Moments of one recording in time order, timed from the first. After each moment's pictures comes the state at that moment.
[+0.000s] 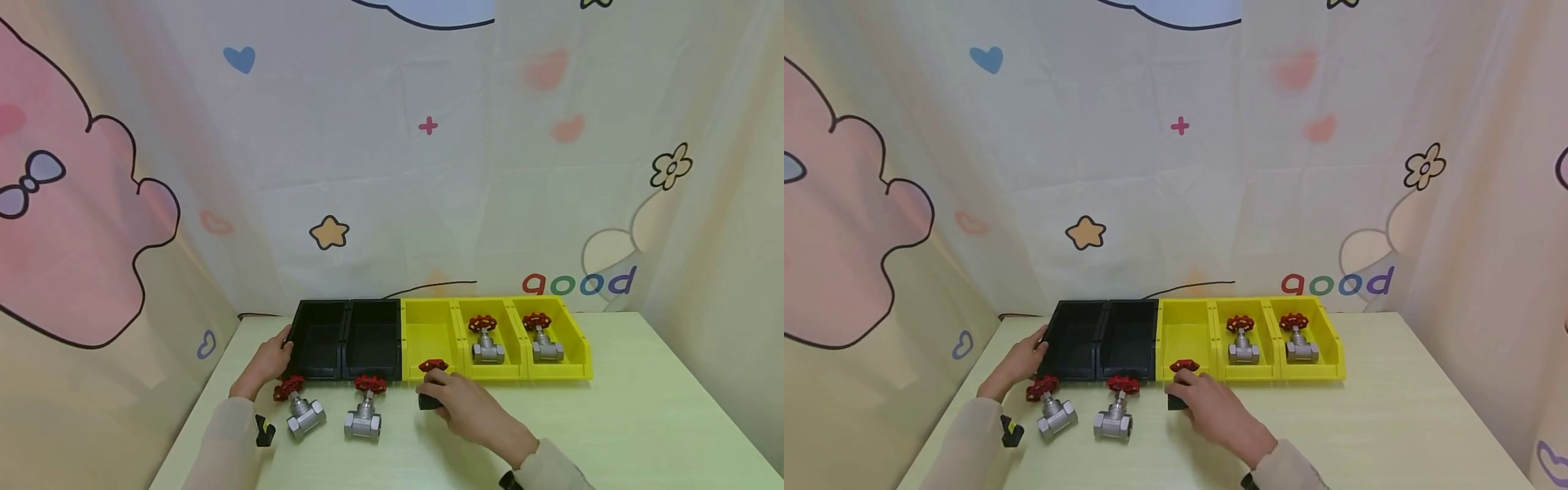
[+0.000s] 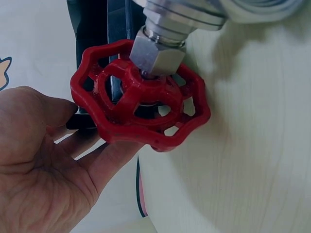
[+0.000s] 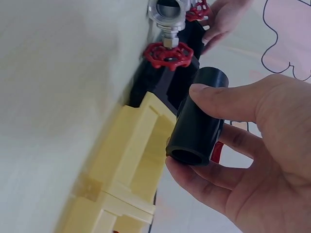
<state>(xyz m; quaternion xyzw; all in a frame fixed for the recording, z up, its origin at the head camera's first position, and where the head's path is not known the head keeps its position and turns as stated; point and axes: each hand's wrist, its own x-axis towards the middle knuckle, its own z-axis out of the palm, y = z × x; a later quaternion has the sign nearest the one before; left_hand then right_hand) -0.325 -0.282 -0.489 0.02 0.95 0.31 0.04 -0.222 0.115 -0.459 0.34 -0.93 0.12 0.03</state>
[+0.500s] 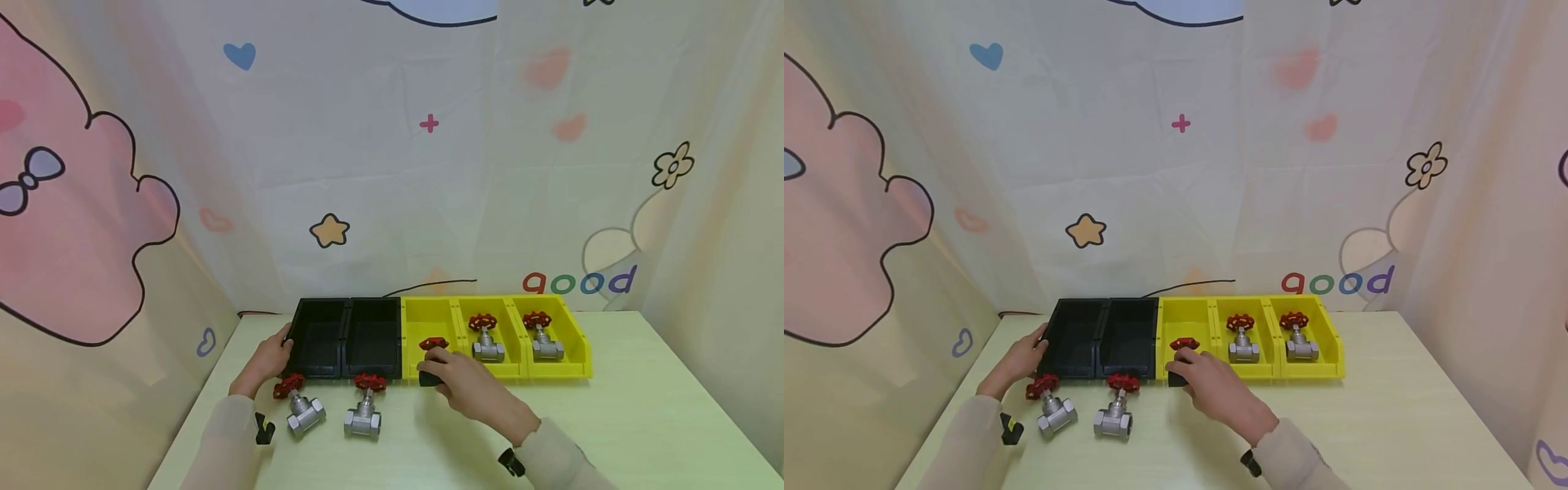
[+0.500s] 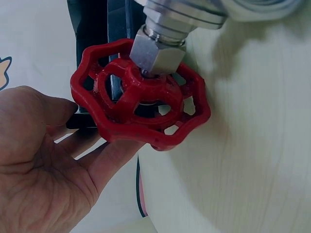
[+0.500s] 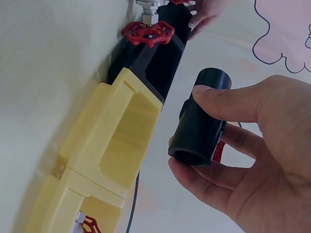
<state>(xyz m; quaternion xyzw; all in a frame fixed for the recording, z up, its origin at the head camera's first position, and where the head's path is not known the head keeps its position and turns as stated) -0.324 -0.282 -0.487 0.02 0.95 0.32 0.04 -0.236 0.118 -0.435 0.34 -0.93 0.11 0.07</state>
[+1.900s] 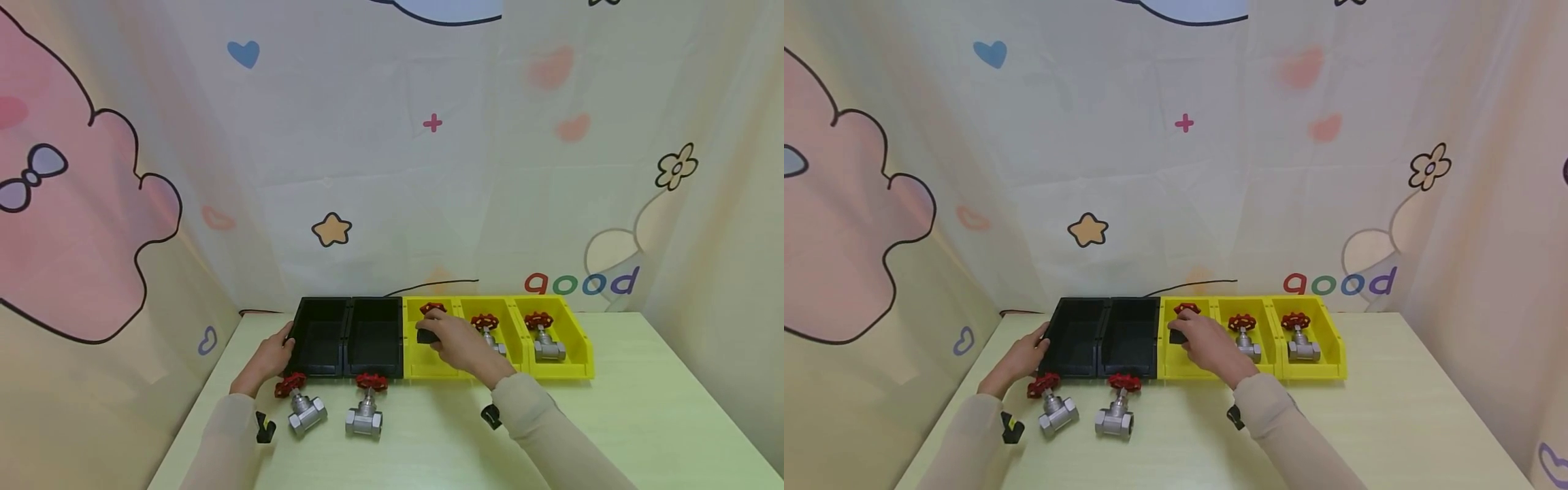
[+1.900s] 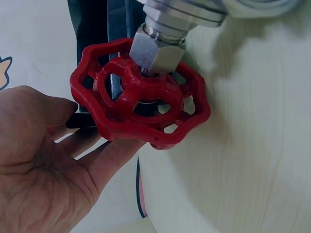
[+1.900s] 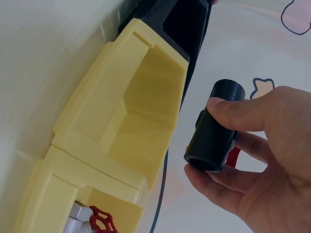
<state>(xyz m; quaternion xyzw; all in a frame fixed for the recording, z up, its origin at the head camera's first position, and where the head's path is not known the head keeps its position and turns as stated) -0.323 -0.283 -0.487 0.03 0.95 0.31 0.04 -0.298 0.104 -0.424 0.25 -0.96 0.14 0.05</state>
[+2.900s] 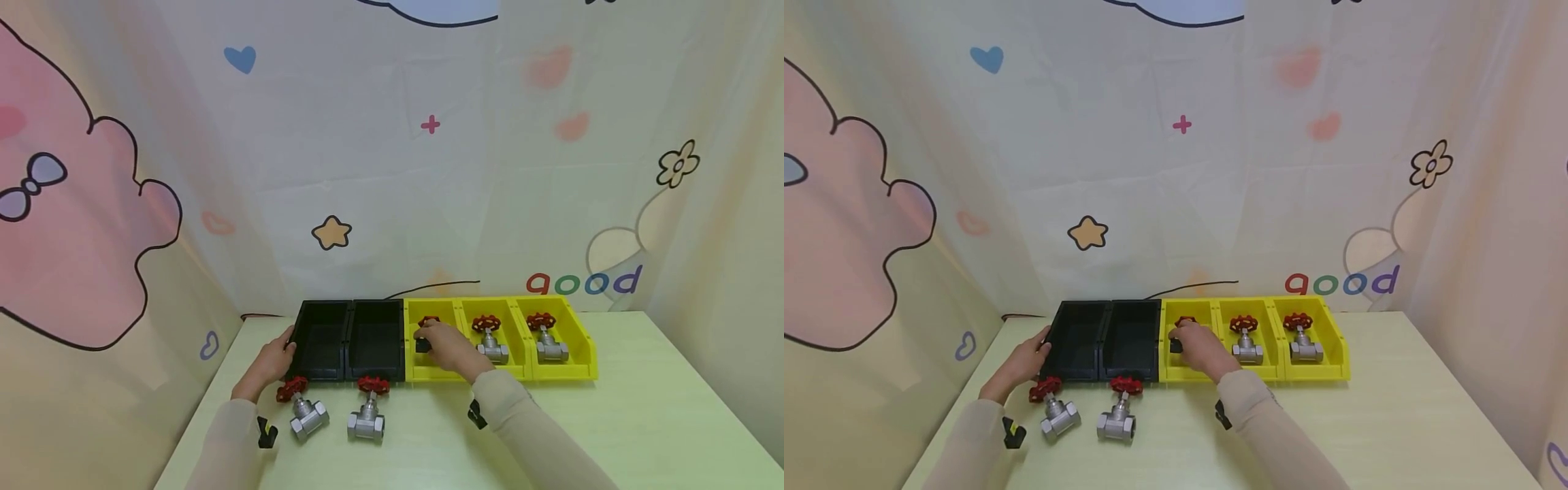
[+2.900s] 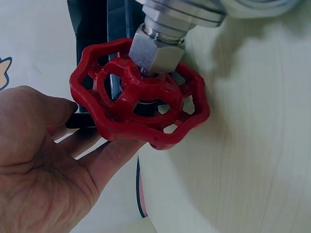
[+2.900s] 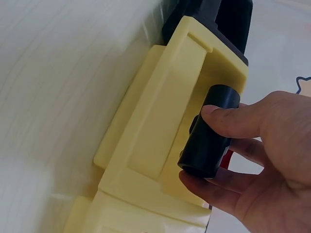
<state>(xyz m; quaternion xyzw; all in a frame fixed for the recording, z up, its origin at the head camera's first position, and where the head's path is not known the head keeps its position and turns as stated) -0.324 -0.282 -0.488 0.03 0.95 0.30 0.04 -0.331 0.089 -0.463 0.22 -0.96 0.16 -0.02</state>
